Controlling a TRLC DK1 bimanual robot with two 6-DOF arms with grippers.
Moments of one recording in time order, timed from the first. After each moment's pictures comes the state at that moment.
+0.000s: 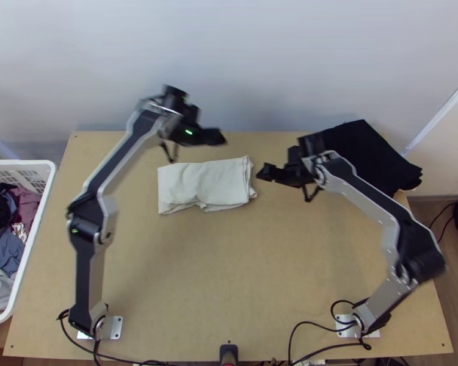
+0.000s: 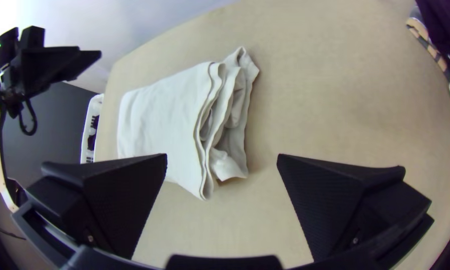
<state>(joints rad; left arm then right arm) -0.36 2.17 2.26 -0.85 0.41 -0.26 0.39 1.83 1.39 -0.45 -0.40 0.49</state>
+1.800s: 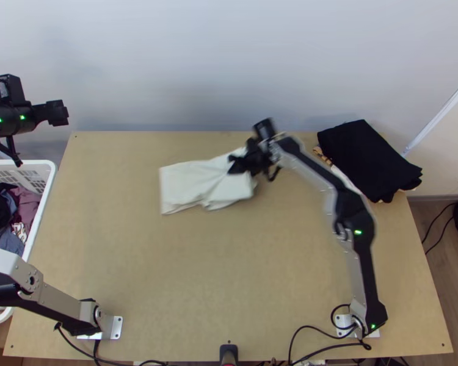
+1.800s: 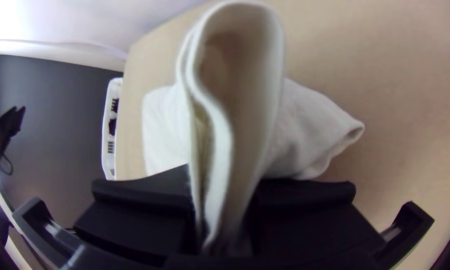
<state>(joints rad) 0.20 1.64 2.21 -1.20 0.07 0.01 0.45 2.25 1.98 -0.66 -0.58 0.52</state>
